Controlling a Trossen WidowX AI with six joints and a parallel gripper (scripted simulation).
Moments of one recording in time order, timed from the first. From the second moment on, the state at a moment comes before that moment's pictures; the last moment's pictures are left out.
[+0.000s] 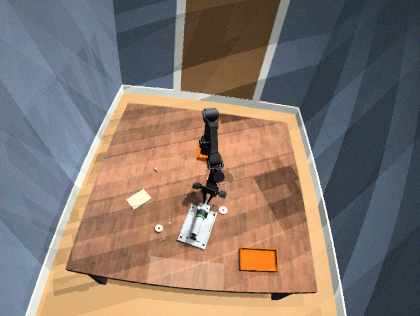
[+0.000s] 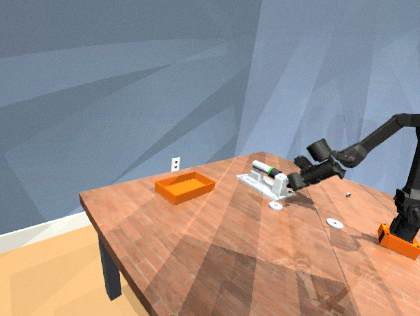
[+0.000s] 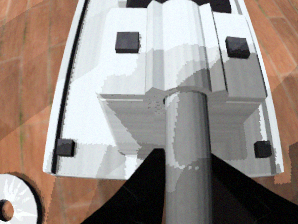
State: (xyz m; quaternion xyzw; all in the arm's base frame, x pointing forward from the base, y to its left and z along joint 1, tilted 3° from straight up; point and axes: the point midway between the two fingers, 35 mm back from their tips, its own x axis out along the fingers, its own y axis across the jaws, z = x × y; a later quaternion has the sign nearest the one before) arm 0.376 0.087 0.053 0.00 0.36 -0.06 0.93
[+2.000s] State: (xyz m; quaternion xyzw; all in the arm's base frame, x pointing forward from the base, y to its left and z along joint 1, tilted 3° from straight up) arm 0.362 0.089 0.052 0.00 0.36 -0.05 0.93
